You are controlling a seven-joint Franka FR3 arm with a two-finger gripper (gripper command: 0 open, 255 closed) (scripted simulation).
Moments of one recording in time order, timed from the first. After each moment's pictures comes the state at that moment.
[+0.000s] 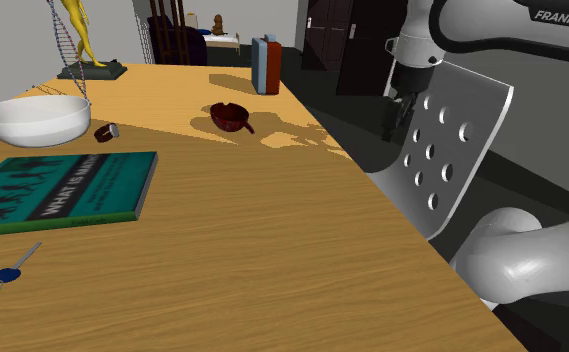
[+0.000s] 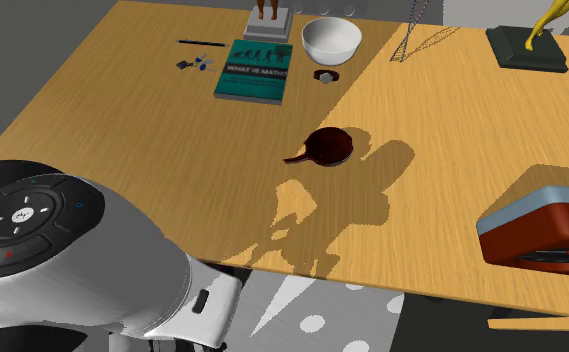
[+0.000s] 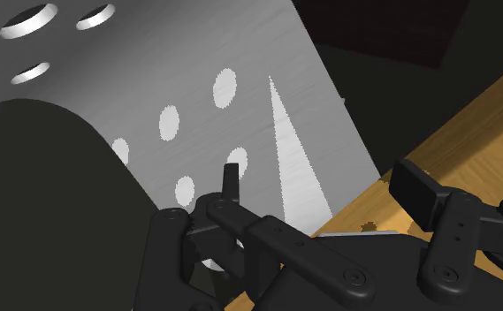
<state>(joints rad) -0.01 -0.83 0.06 -2.29 -0.12 1.50 -0.17</state>
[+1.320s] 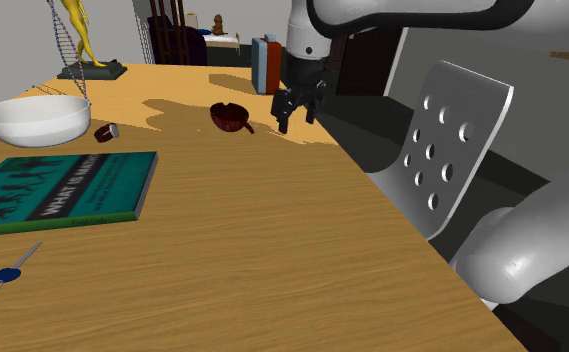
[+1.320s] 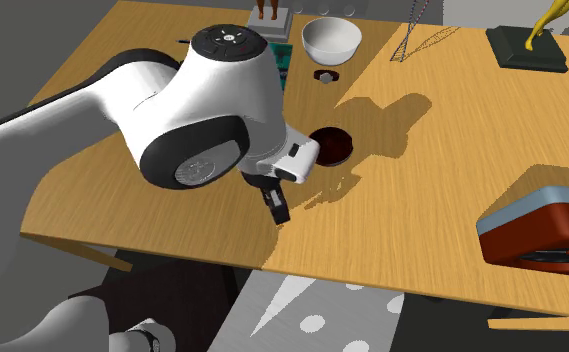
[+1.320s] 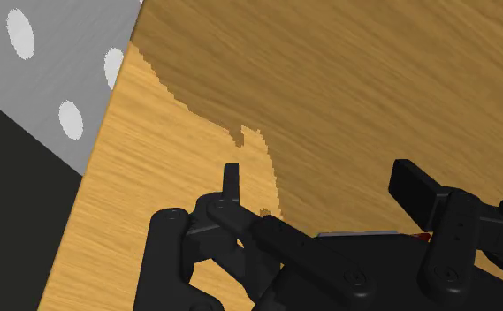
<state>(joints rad) 0.00 -0.30 0.31 -1.91 0.04 1.67 0.26</state>
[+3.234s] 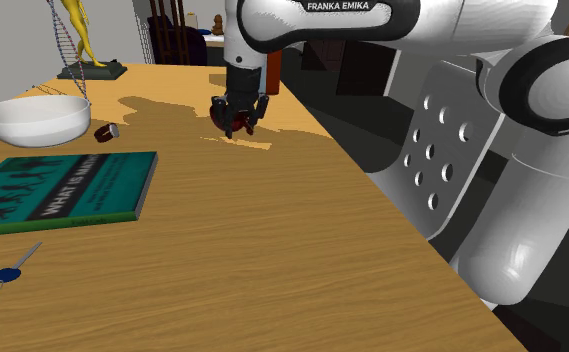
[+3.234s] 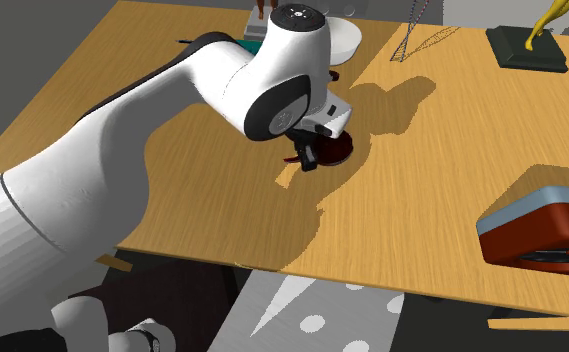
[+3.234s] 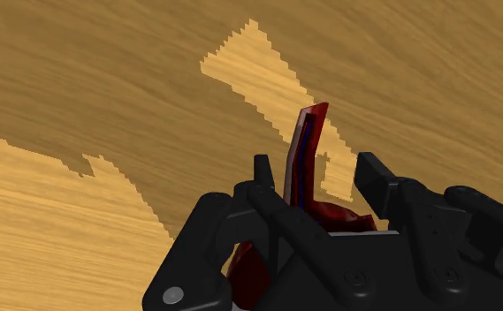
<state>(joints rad) 0.04 0.09 0.41 -1.58 -0.05 1.77 0.51</state>
